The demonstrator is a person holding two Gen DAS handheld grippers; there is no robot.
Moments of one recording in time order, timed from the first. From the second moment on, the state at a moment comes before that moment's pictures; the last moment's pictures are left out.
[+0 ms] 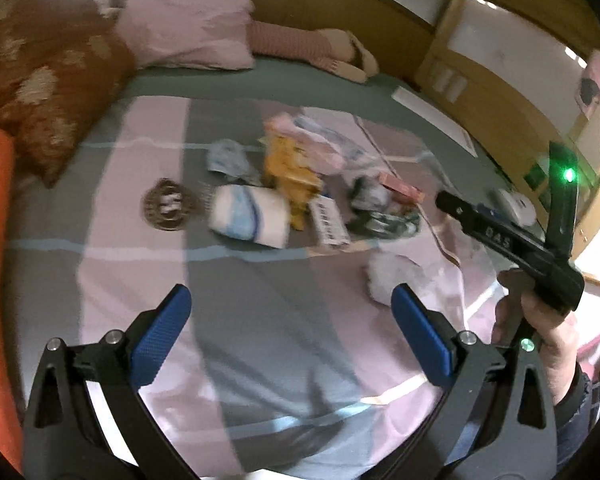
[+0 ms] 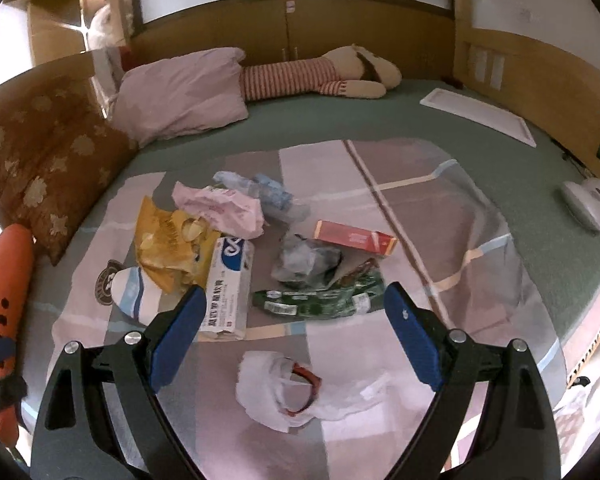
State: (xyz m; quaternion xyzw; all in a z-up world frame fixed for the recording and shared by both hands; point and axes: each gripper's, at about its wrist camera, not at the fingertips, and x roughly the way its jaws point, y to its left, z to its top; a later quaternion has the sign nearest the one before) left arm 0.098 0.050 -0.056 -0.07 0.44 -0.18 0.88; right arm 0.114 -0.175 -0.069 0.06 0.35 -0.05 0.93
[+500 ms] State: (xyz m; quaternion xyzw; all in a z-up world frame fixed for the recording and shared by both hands) left arm 0.101 -0.056 -0.101 -0.01 0.50 -0.26 0.83; right arm 0.052 -0.241 -0.055 0.07 0.36 -0.12 0.92
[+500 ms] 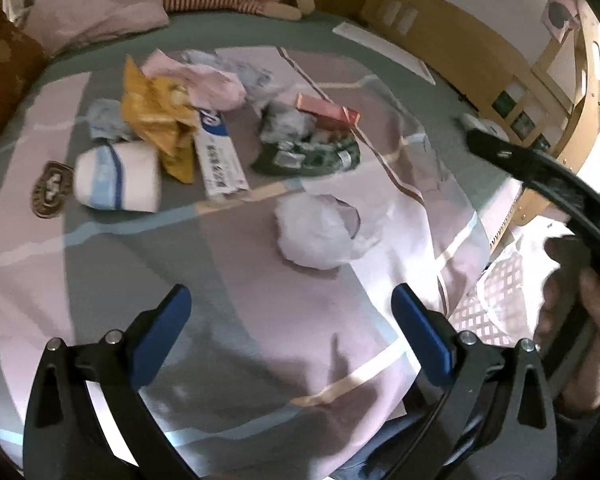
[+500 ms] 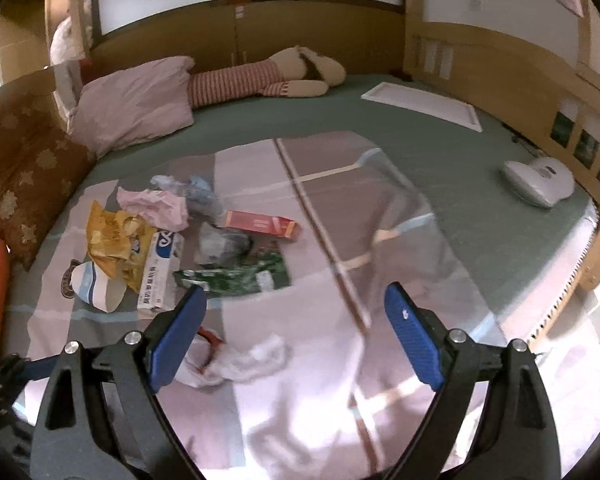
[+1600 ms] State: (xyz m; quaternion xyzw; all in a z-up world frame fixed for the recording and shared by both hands) left arm 0.082 0.021 -0.056 -0.01 0.43 -0.13 0.89; right arm 0.212 -0.276 -0.182 0.21 0.46 0.01 0.86
